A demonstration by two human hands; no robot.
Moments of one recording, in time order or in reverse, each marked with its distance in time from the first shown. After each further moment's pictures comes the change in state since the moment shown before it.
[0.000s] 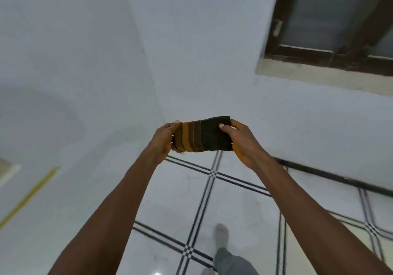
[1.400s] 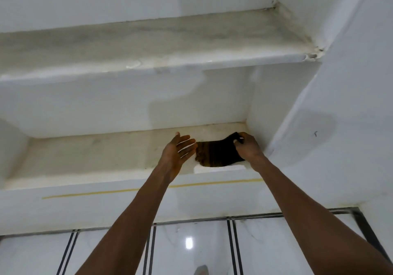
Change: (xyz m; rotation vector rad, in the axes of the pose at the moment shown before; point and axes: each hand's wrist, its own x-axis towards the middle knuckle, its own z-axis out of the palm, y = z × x) left_hand -0.175 -0.124 -0.618 -0.963 1.033 0.106; right_hand 0.069 0.131 0.769 -0.967 -0.940 -0.189
